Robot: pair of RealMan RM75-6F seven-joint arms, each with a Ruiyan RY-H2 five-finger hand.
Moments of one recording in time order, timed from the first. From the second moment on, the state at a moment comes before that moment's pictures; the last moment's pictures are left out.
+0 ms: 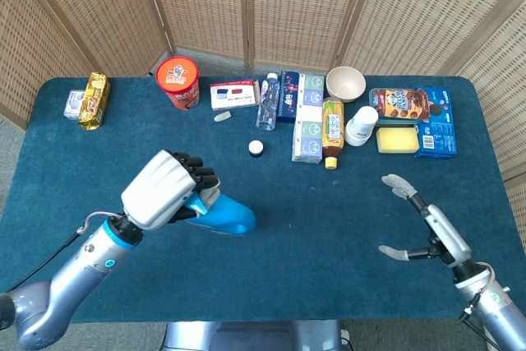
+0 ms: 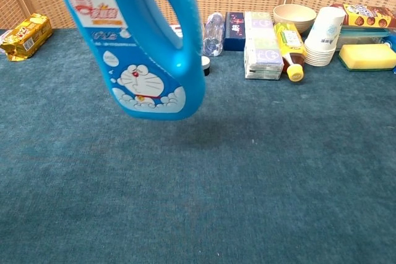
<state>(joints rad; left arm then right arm) -0.72 -1.10 -0.32 -2.11 1.51 1.18 0.27 0.31 -0.95 0.05 -1.79 -1.70 1.26 1.00</state>
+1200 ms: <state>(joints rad) -0.94 -1.38 -0.43 -2.04 1.30 1.20 0.53 0.32 -1.11 0.12 -2.18 -1.44 1.29 0.31</state>
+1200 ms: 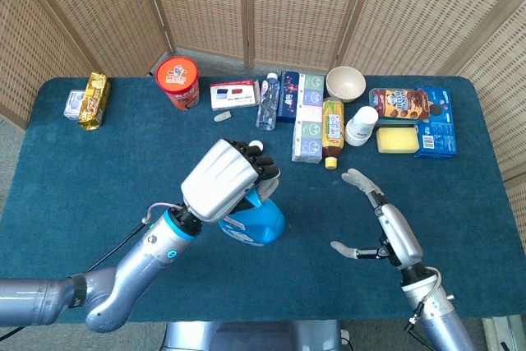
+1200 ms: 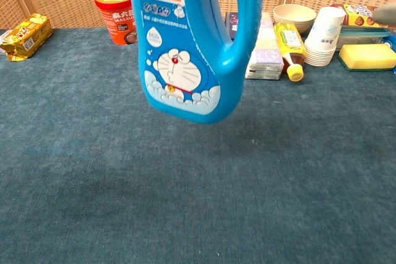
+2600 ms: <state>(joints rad) -1.07 -1.64 -0.44 -1.84 1.31 1.26 0.54 0.40 -1.36 0.20 -2.33 -1.22 1.33 -0.11</state>
